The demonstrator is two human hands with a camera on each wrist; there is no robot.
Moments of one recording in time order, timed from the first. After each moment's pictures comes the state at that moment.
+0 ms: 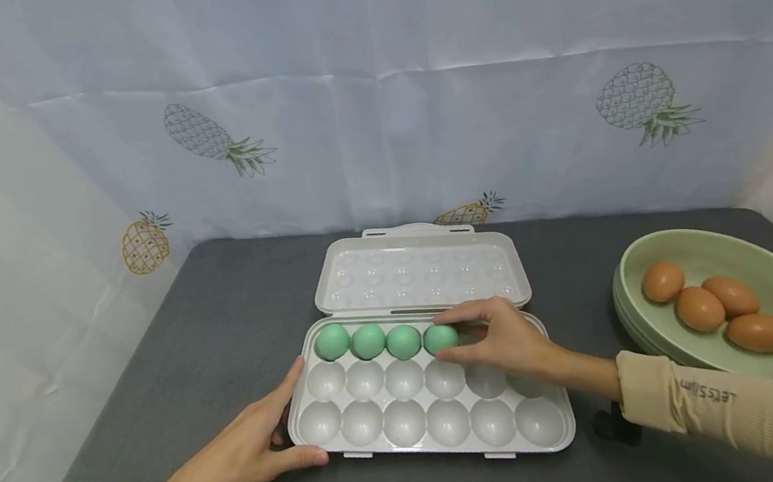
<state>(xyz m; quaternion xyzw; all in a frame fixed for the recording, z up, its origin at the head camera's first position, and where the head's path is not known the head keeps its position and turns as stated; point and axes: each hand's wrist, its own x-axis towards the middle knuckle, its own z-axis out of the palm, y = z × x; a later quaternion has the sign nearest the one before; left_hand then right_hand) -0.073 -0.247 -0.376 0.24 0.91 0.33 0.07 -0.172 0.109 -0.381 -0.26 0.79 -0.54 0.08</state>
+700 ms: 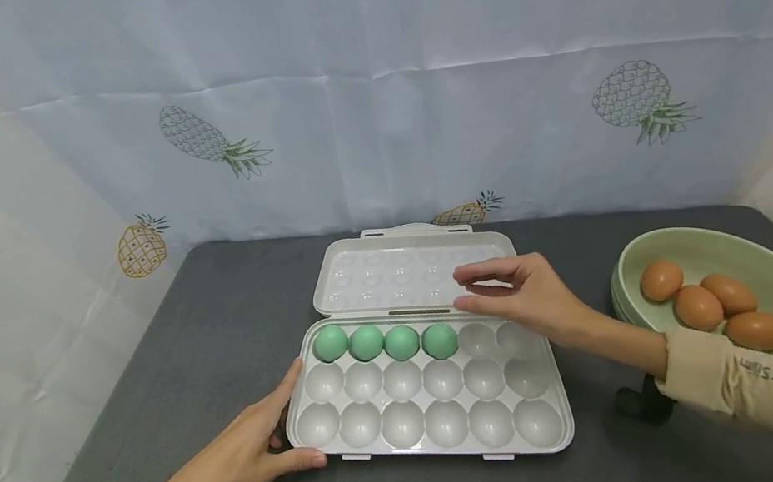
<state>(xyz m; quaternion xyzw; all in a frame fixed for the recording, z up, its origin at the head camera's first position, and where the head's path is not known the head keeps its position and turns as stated) -0.074 -0.248 -0.376 0.24 0.91 0.34 0.09 -0.188 0.139 -0.343 -0.21 0.75 -0.63 0.06</state>
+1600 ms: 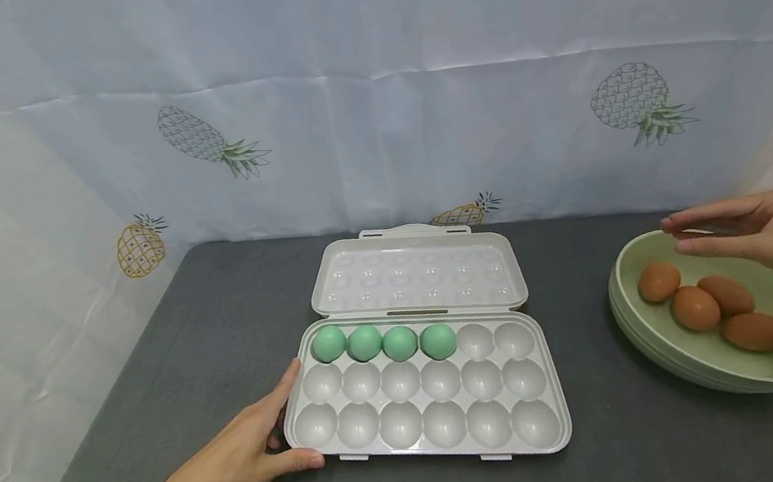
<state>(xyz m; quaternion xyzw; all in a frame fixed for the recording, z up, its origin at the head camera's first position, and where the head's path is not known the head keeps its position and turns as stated) -0.074 -0.248 -0.377 0.24 0.91 0.33 0.08 -0.206 0.373 -0.303 -0.16 0.87 -0.46 0.02</state>
